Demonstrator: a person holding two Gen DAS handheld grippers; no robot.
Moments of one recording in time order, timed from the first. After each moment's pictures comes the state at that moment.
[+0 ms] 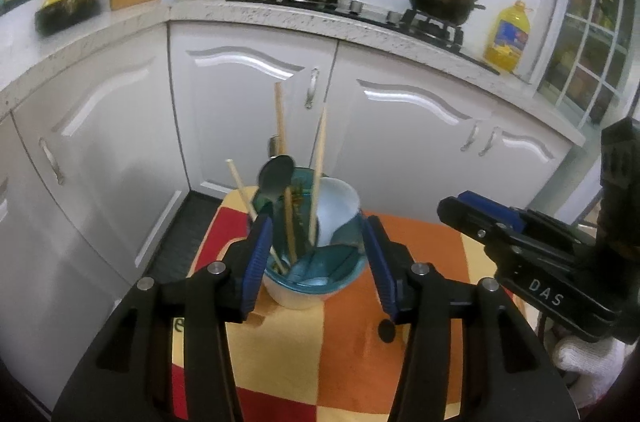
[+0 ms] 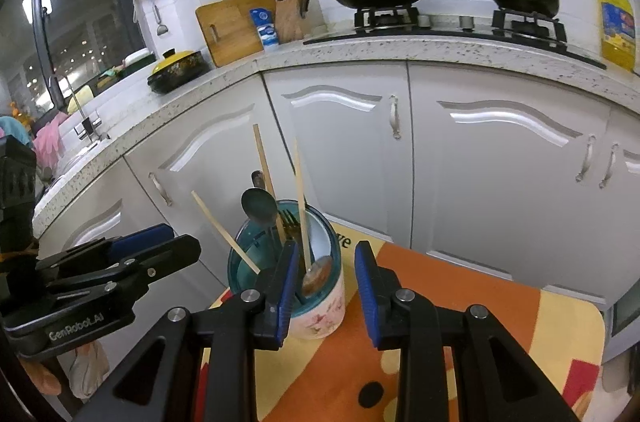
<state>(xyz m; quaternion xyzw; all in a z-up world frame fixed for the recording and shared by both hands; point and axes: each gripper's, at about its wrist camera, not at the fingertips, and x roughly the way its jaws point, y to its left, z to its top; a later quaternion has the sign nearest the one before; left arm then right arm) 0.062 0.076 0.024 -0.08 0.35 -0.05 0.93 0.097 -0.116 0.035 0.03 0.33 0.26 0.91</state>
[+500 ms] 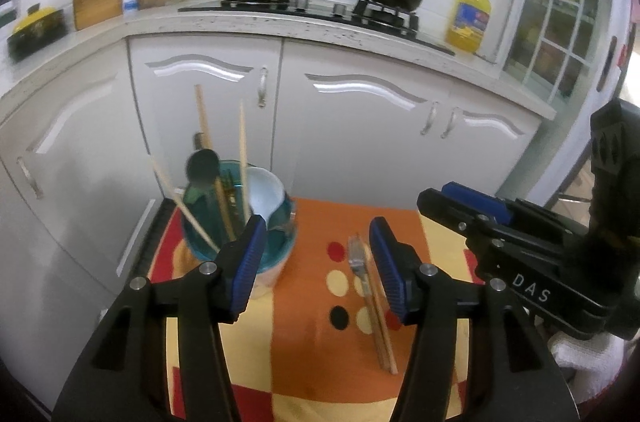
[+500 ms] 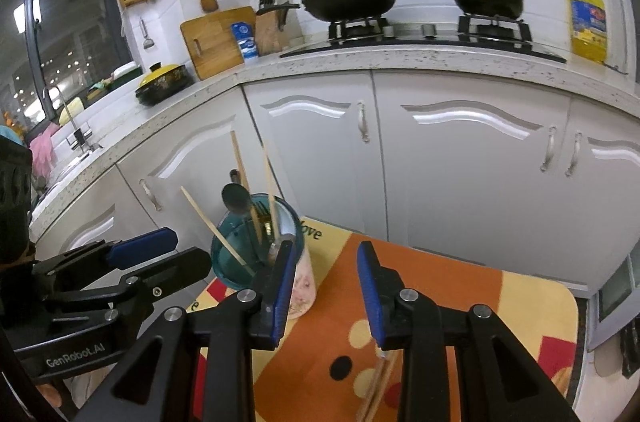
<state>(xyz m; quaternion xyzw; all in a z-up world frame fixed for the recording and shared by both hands) 0.045 0.018 0.031 -0.05 0.35 -0.10 0.93 0.064 -0.164 0.044 0.04 0.32 0.23 0.92</state>
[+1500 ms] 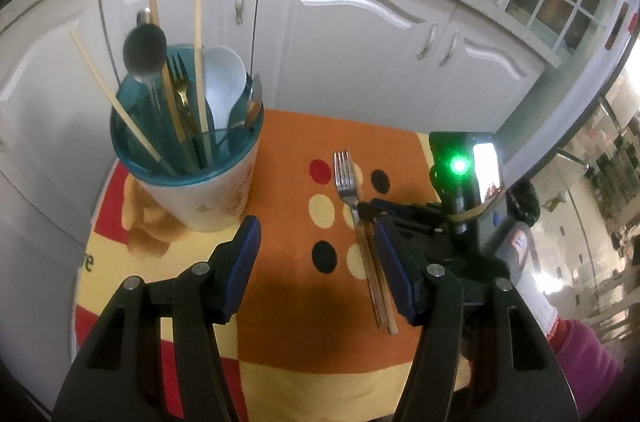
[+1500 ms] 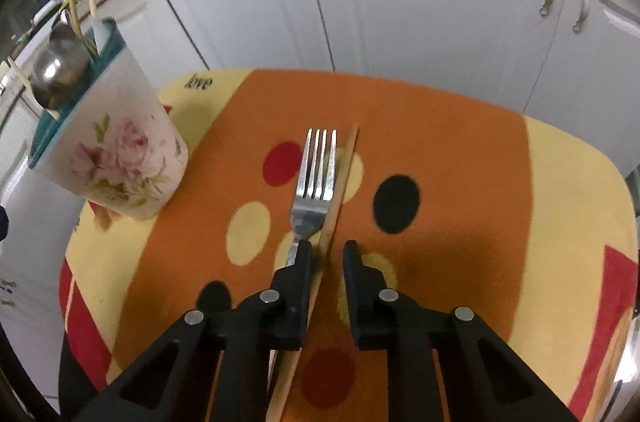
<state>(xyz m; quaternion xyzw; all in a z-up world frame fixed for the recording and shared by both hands) 0.056 -0.008 -0.056 -0.05 0.45 -0.12 0.88 0.134 -0.186 -0.147 0.02 0.51 0.17 0.85</state>
